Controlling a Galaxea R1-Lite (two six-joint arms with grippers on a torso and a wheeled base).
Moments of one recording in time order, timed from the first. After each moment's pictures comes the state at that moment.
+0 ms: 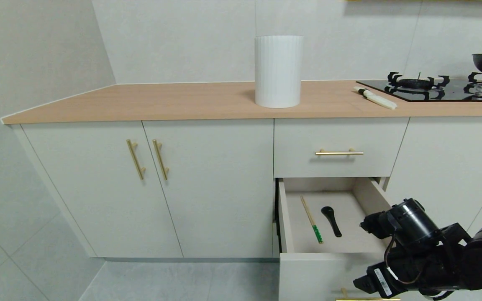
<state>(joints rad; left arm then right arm) 0.01 0.00 0.00 0.00 -0.01 0.01 0.49 1.77 -0.61 -0.10 -0.16 0.15</state>
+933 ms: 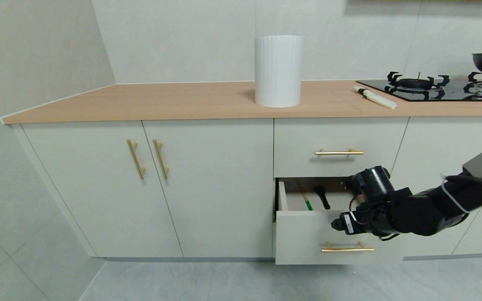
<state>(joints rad) 0.01 0.00 0.00 0.00 -0.01 0.01 0.35 2.09 -0.98 -0.25 -0.21 0.15</state>
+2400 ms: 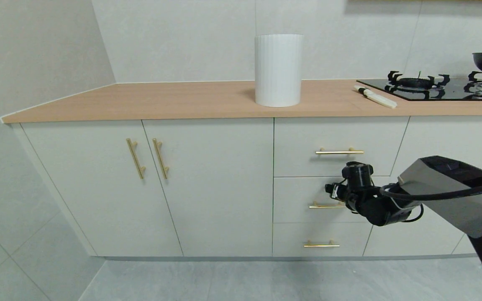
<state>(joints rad) 0.01 0.00 0.00 0.00 -0.01 0.01 0.24 2.52 -1.37 -0.67 -0.31 0.40</state>
